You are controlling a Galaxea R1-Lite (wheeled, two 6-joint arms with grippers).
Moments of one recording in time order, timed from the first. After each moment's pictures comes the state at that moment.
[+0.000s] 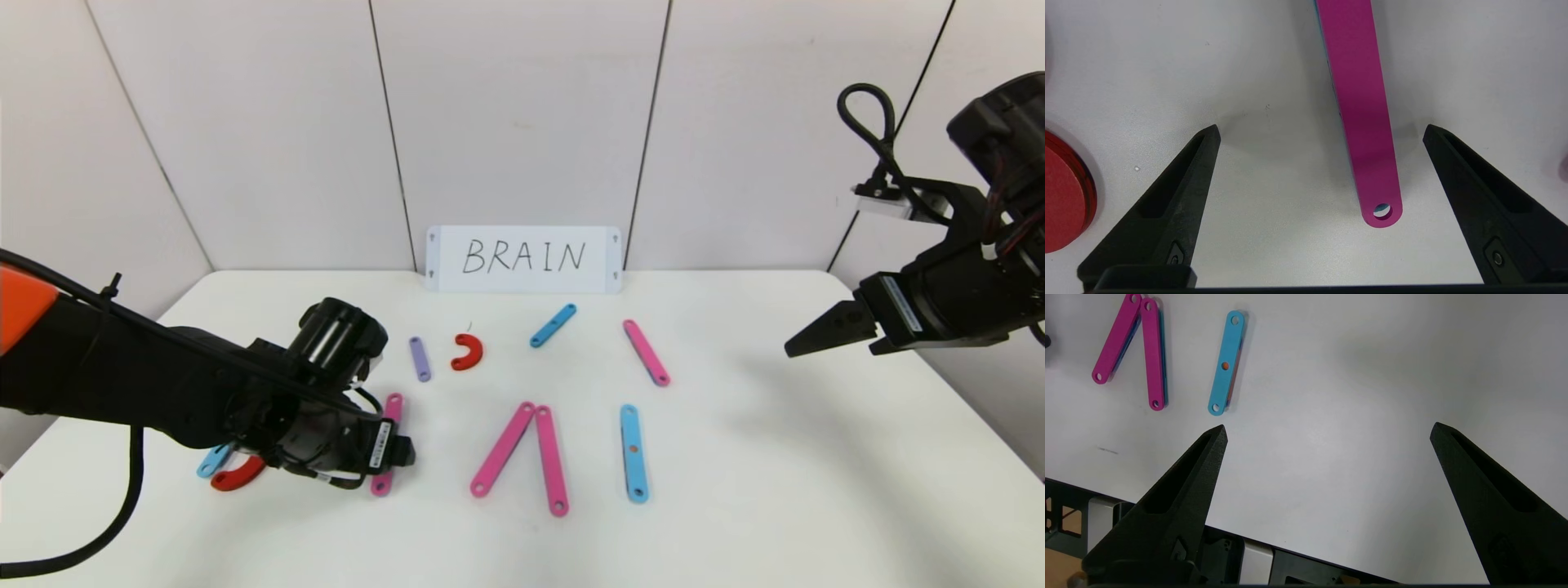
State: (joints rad) left arm -0.43 1.84 -0.92 0.12 0.12 -0.28; right arm 0.15 1.64 -1.51 0.90 0.20 0.06
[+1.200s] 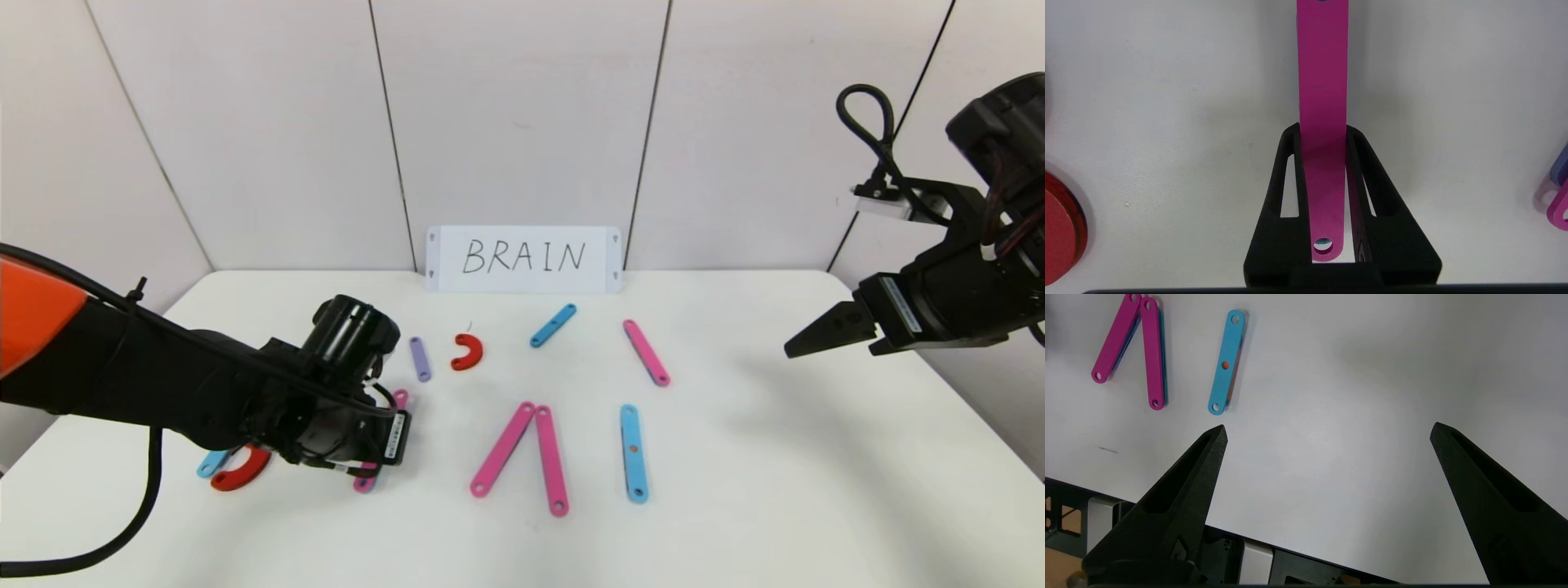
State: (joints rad) left arm -0.45 1.86 -0.93 0.04 0.15 -0.28; right arm 0.16 1.64 -1.51 0.90 0.19 0.06
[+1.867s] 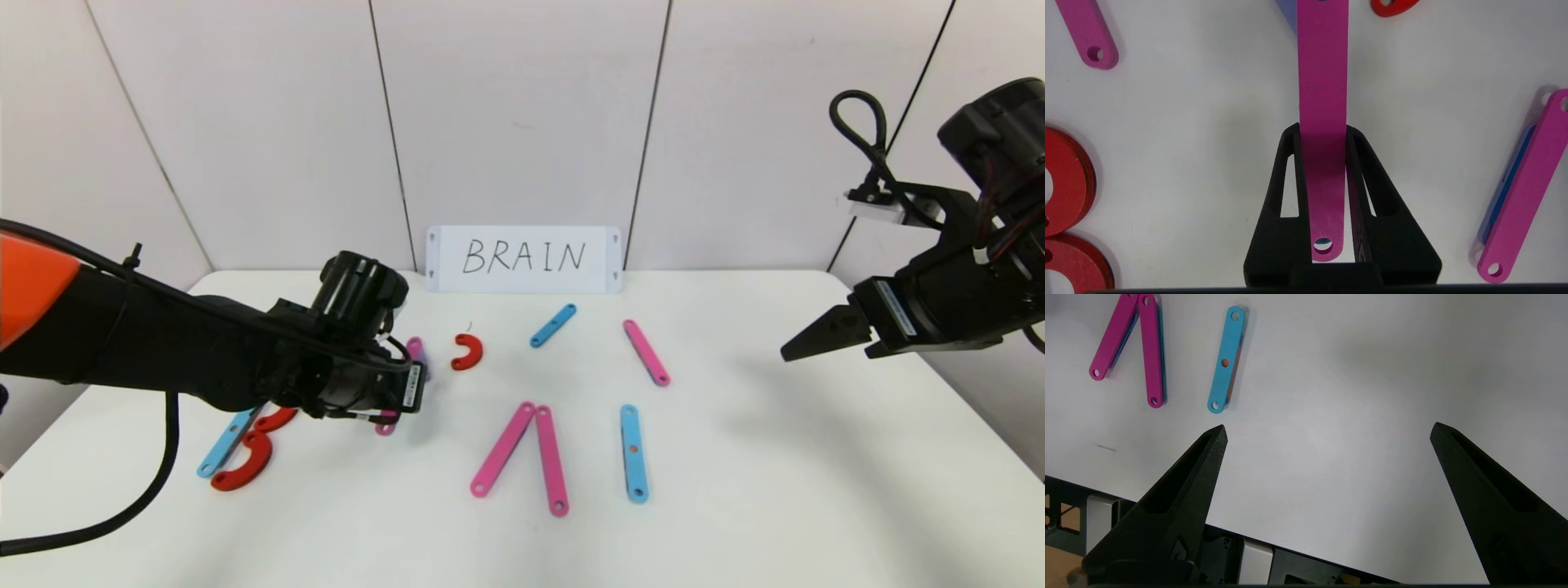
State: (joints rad) left arm -0.46 1.88 -1.08 0.01 0.17 -0.25; right arm 0.16 1.65 -1.51 0.90 0.20 0.06
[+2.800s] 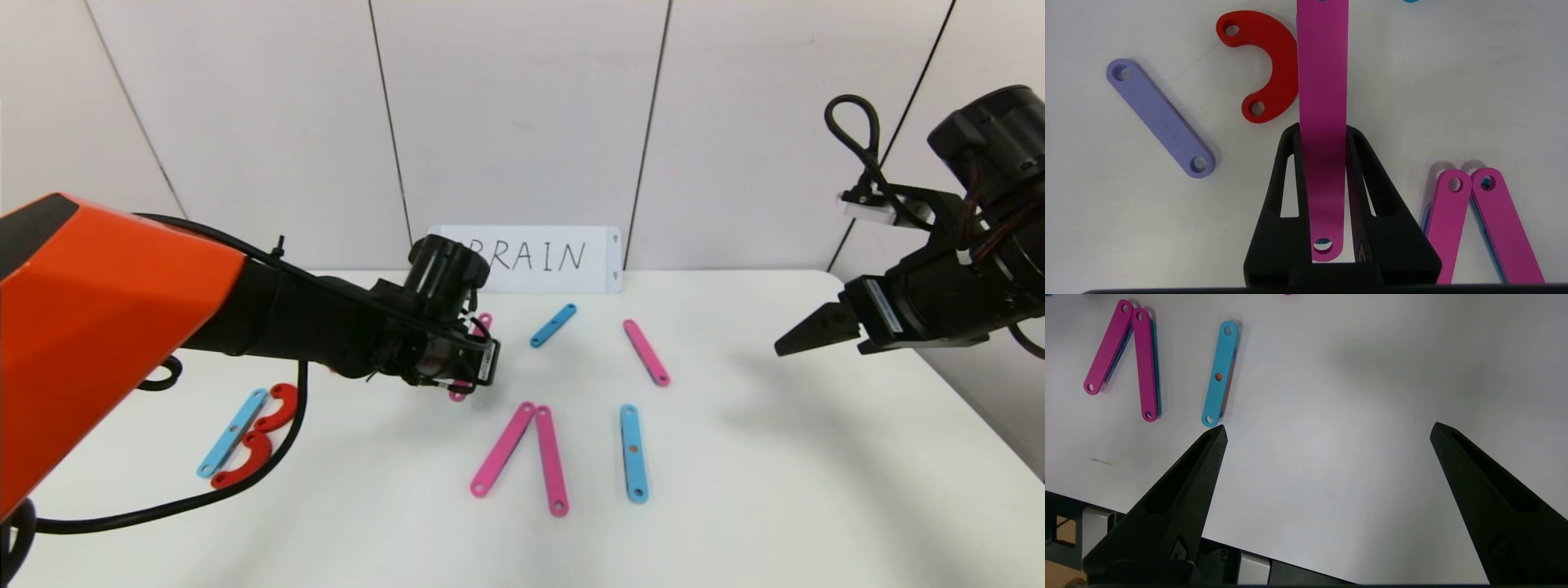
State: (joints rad) left arm -0.57 2.08 -1.36 0.01 0.17 -0.20; right arm 0.15 1.66 -1.49 0.85 0.20 0.05
